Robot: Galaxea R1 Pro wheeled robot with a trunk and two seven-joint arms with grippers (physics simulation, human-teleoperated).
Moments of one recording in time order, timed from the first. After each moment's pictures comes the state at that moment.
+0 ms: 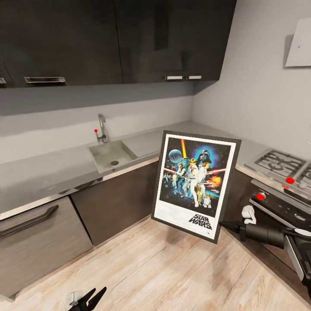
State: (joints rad) left arm -0.39 0.20 -0.15 -0.03 0.84 -0.33 -1.16; right arm -0.45 -0.35 -0.29 -1.16 -0.02 0.44 1.33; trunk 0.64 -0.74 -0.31
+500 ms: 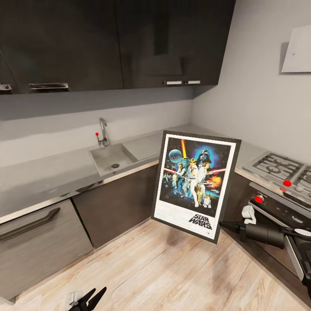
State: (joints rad) left arm -0.39 0.20 -0.15 -0.03 0.84 -0.33 -1.16; right arm -0.45 -0.35 -0.29 -1.16 -0.02 0.44 1.33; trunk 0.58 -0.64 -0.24
